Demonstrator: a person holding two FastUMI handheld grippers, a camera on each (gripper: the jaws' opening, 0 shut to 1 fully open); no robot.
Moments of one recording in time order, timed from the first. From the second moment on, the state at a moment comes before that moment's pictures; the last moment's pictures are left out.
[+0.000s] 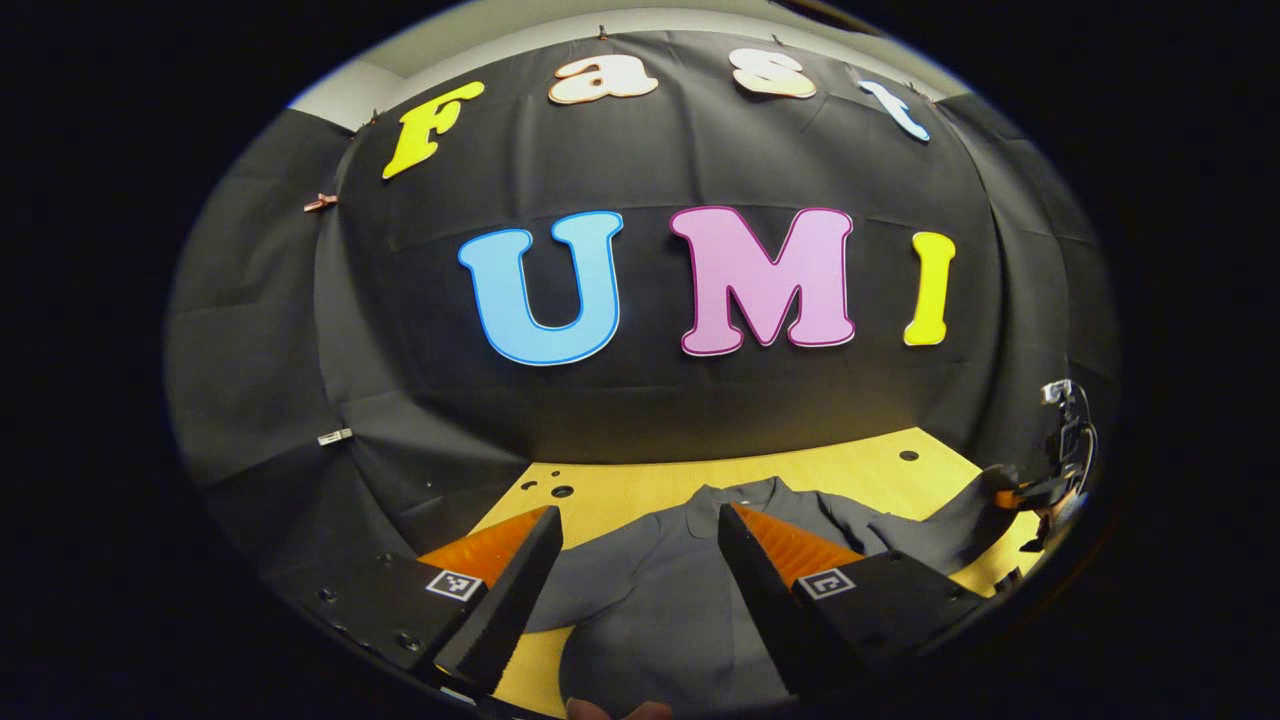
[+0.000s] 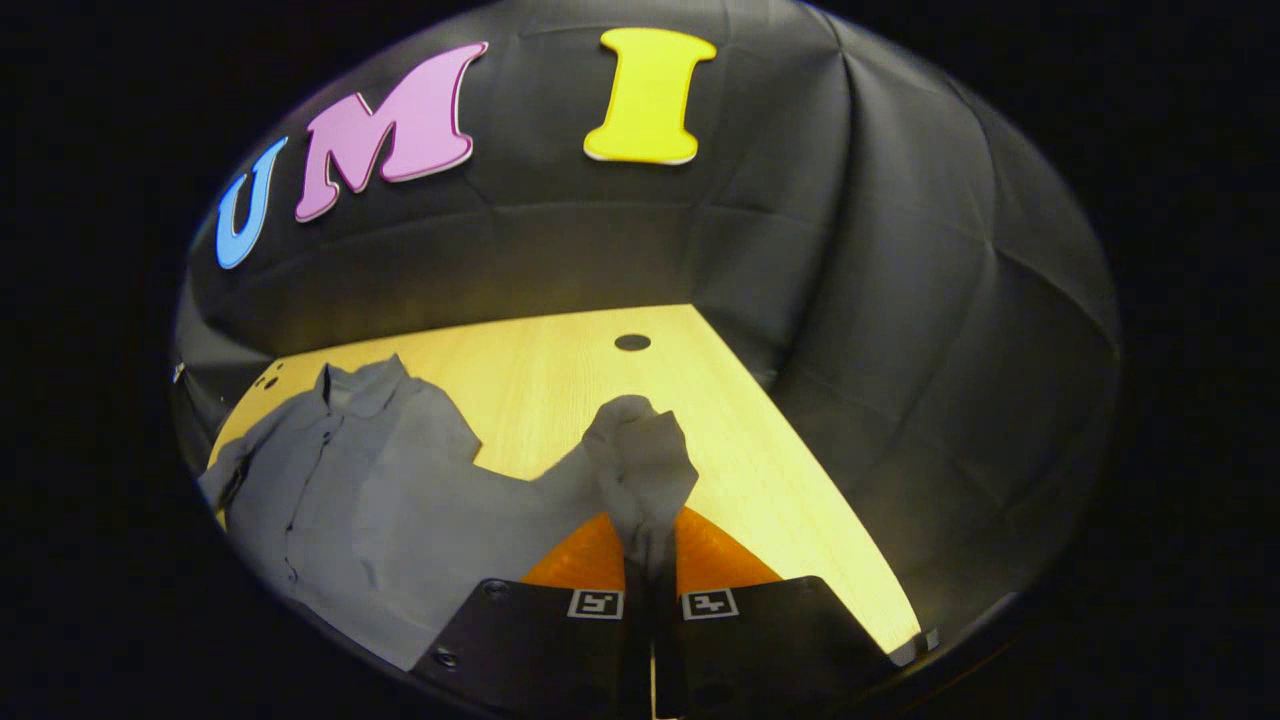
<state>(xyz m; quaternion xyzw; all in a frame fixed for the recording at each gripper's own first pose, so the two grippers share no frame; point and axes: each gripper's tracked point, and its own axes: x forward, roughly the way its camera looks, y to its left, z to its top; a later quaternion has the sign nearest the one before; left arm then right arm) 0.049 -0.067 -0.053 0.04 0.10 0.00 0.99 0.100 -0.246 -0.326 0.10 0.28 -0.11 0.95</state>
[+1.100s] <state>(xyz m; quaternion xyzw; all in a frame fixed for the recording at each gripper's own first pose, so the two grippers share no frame) 0.042 0.121 -0.097 0.02 0.08 0.00 1.00 0.117 0.067 -0.113 0.13 0.15 0.02 0.98</state>
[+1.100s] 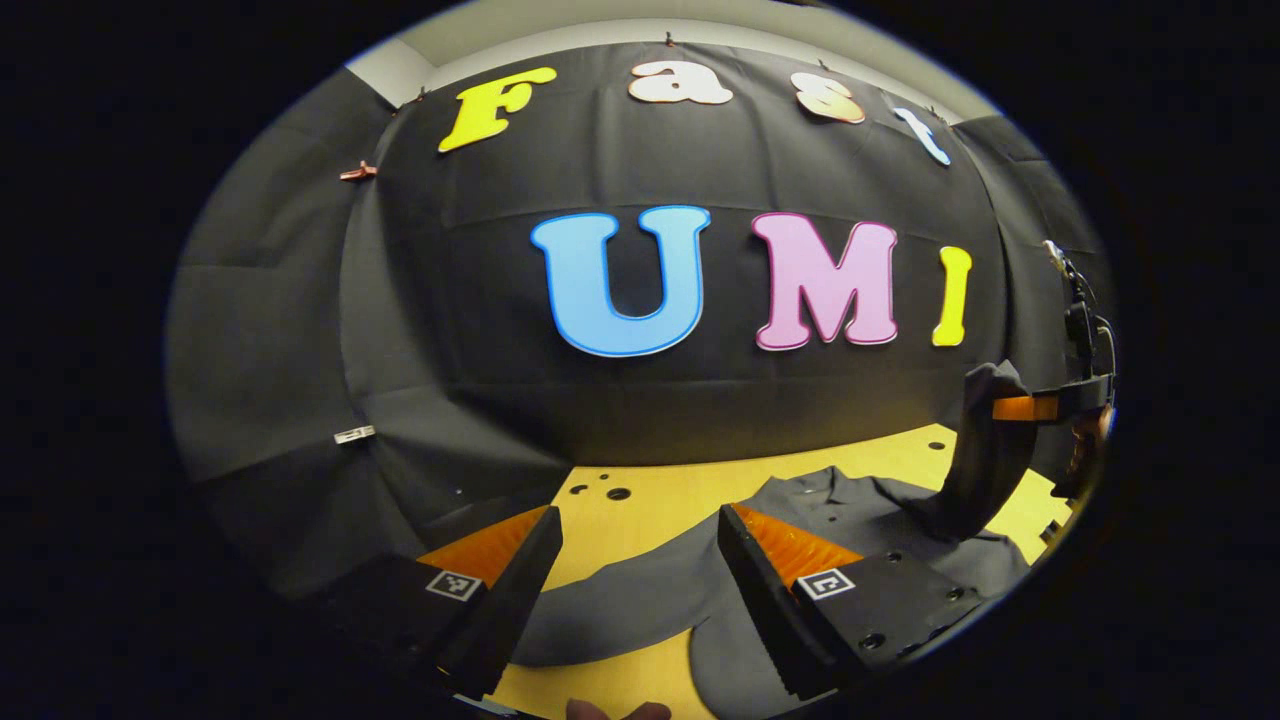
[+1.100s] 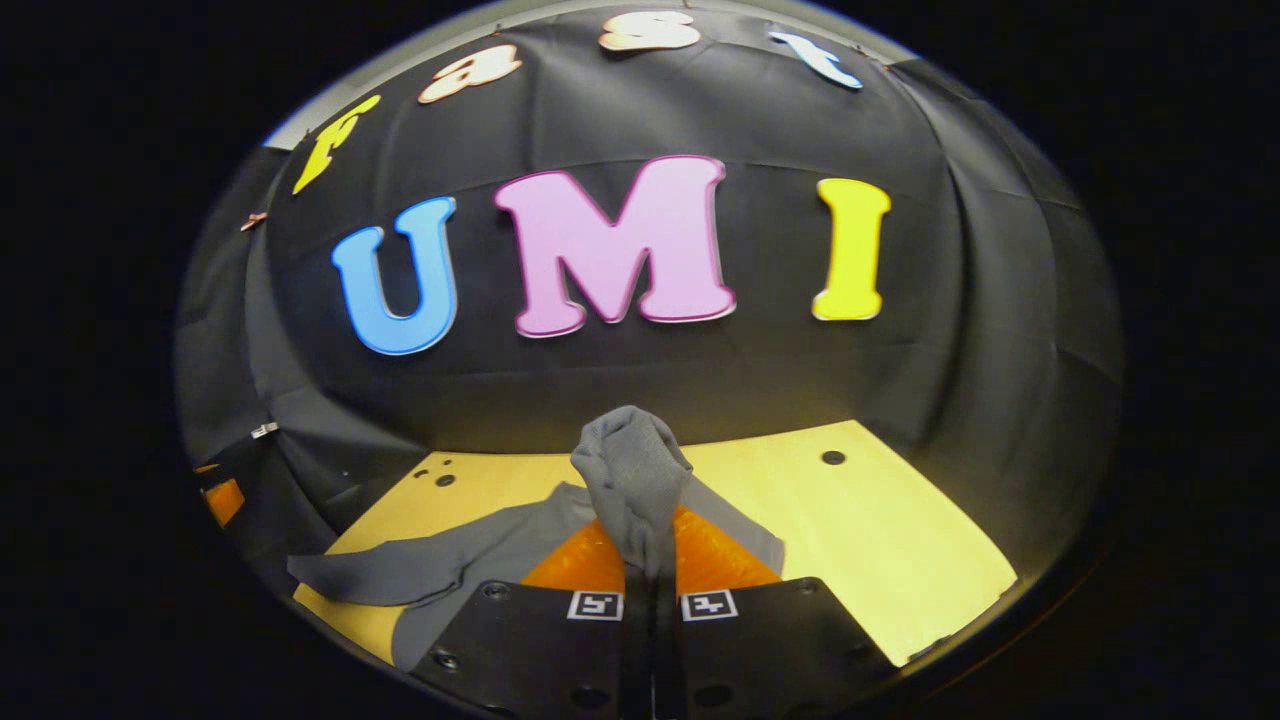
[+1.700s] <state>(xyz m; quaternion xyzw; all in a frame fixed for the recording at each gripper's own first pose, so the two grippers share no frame) 0.023 0.250 -0.183 0.00 0.16 0.09 0.98 0.132 0.241 -0.264 0.05 0.29 0.12 0.95</state>
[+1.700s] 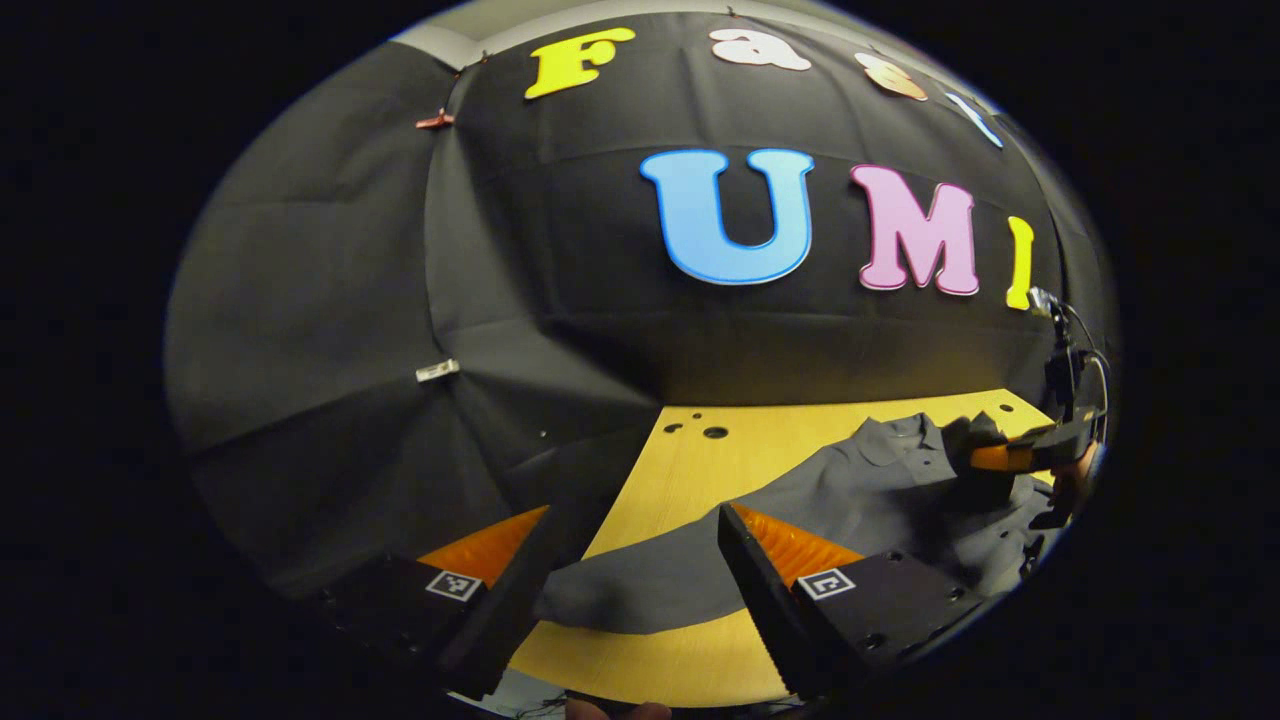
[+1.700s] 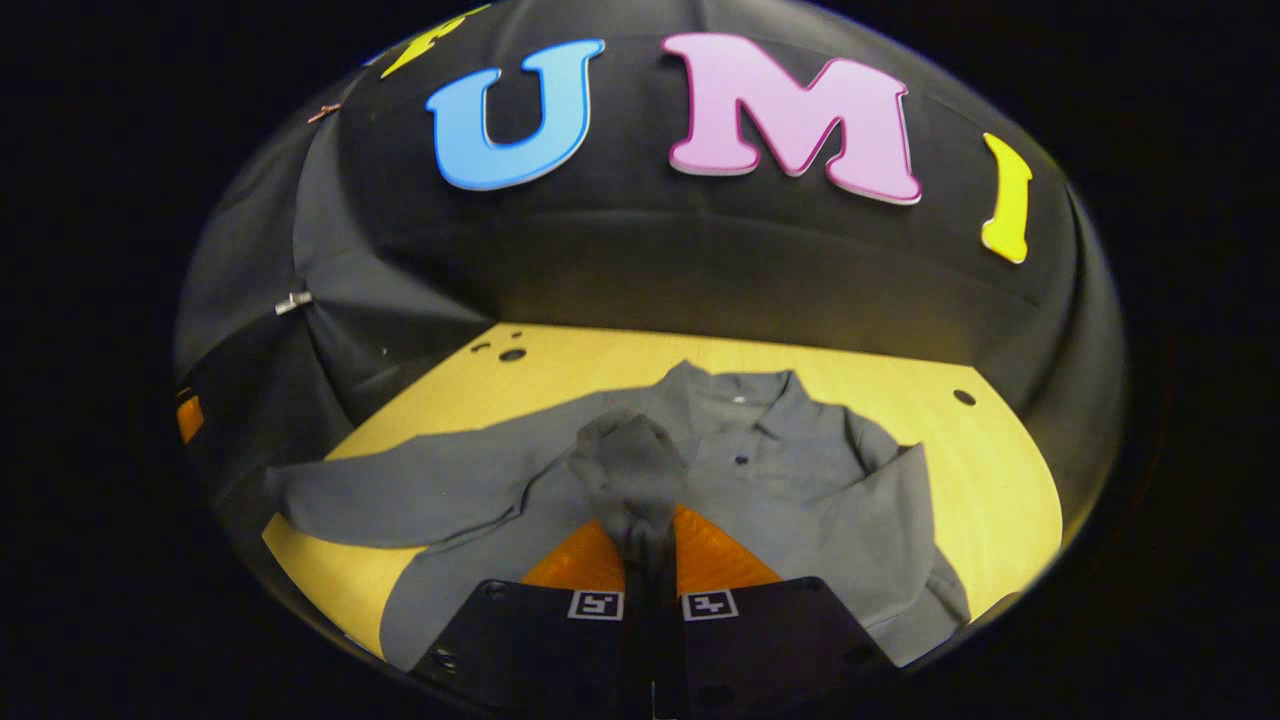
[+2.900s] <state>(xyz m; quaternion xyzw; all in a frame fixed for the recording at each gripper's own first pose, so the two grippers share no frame) 0.046 0.307 -0.337 0.02 0.29 0.12 0.95 0.096 0.319 -0.301 0.14 0.39 0.21 0.88</state>
